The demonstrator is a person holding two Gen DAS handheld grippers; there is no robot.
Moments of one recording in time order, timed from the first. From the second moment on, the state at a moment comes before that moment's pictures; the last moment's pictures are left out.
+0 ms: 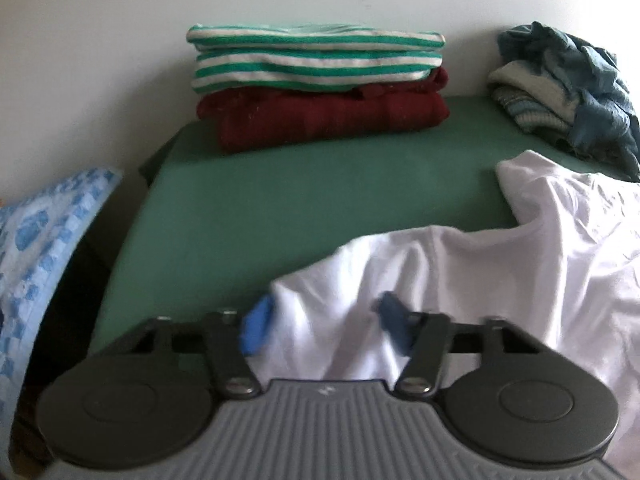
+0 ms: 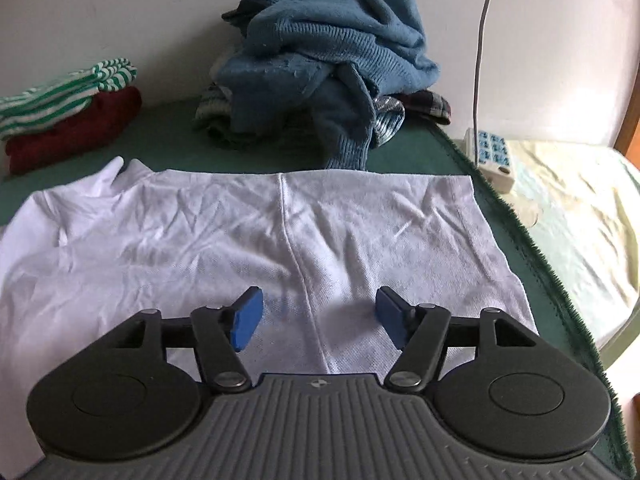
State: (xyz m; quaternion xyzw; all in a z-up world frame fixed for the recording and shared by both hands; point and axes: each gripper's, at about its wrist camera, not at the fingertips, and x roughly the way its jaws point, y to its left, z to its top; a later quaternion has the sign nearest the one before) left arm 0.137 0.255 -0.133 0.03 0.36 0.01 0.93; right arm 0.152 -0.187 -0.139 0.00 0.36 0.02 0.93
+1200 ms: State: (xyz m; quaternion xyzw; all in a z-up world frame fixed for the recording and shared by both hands) left arm 0.050 0.268 -0.088 0.11 0.37 0.15 0.91; right arm 0.195 -0.280 -0.118 -0.03 0.38 -0.05 0.92
